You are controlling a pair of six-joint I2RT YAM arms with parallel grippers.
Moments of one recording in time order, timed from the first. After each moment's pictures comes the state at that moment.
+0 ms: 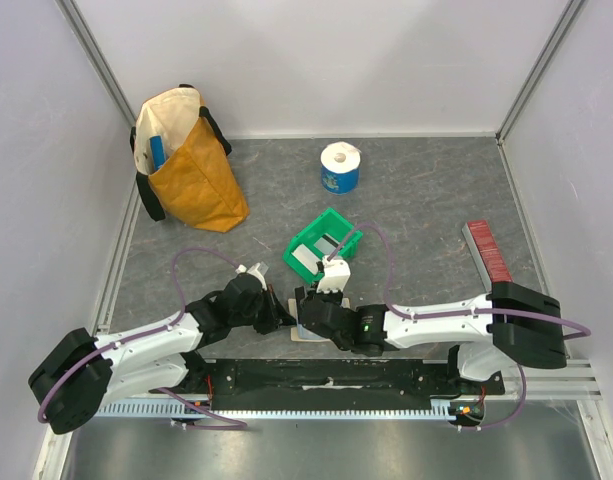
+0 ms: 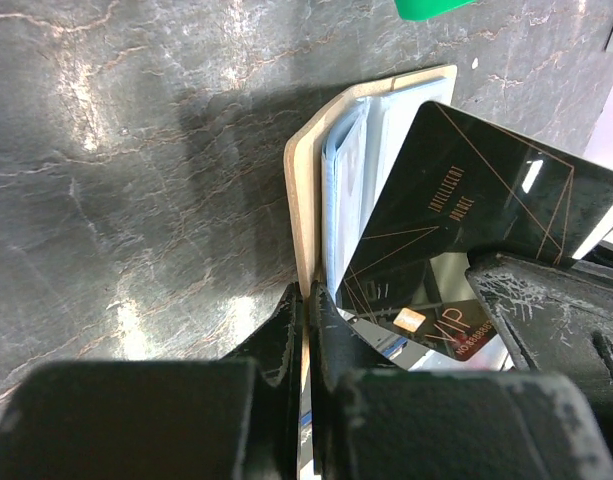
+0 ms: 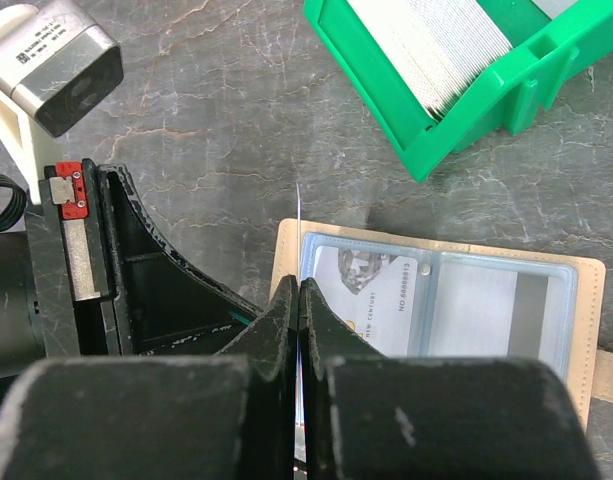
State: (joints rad) left arm -0.82 0.99 0.27 -0.02 0.18 -1.12; right arm 1.37 1.47 0.77 -0.01 0.72 0.99
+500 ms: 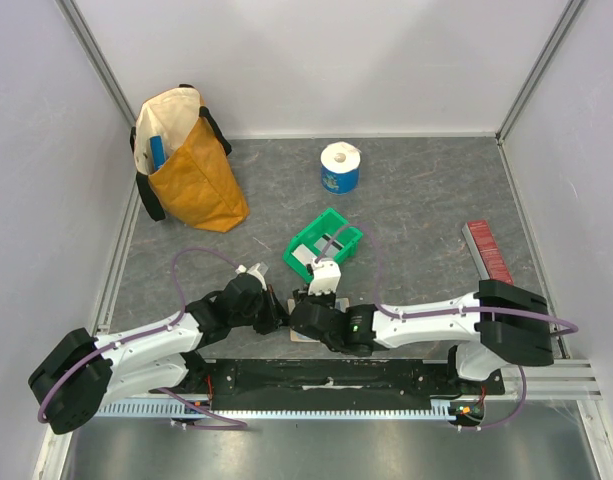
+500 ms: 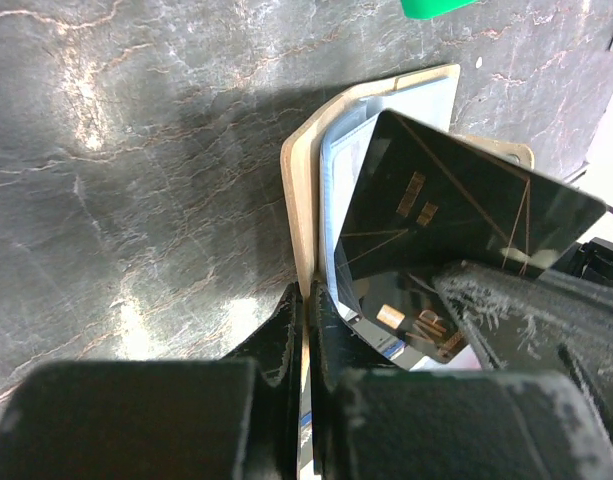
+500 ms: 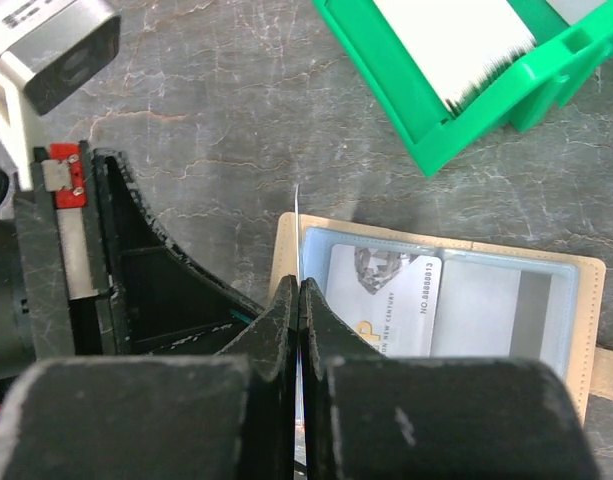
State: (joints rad) left arm -0.82 0.99 0.27 -0.03 0.18 -1.12; right arm 1.38 1.53 0.83 -0.07 0.72 0.97
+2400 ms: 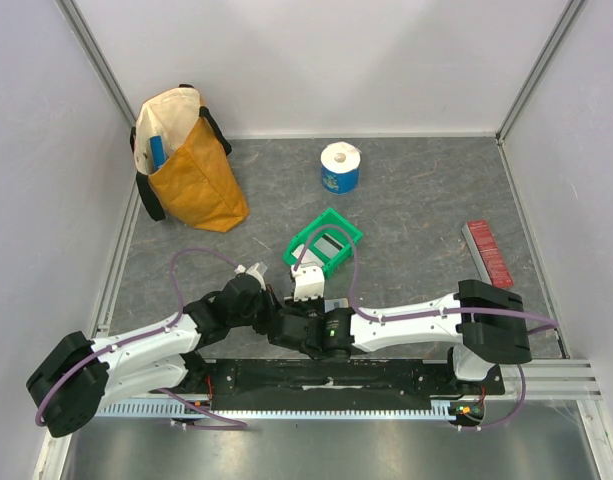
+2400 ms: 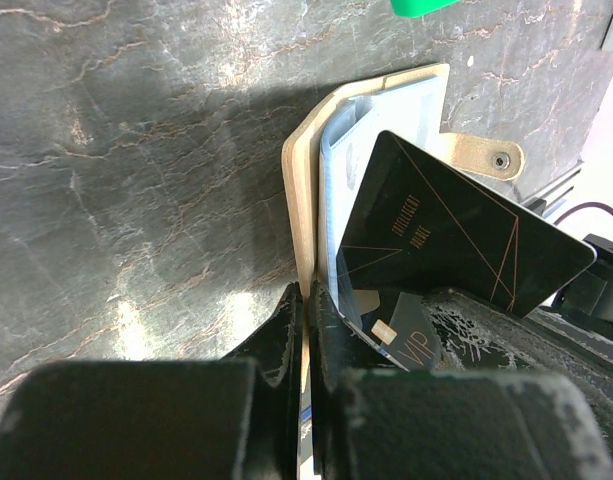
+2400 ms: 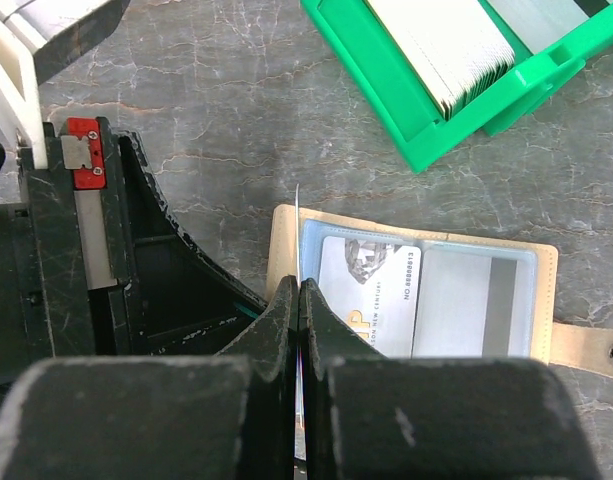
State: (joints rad) left arm -0.82 0.96 0.27 -0.04 0.18 -1.12; right arm 1.46 1.66 1.05 -0.36 0.87 1.01
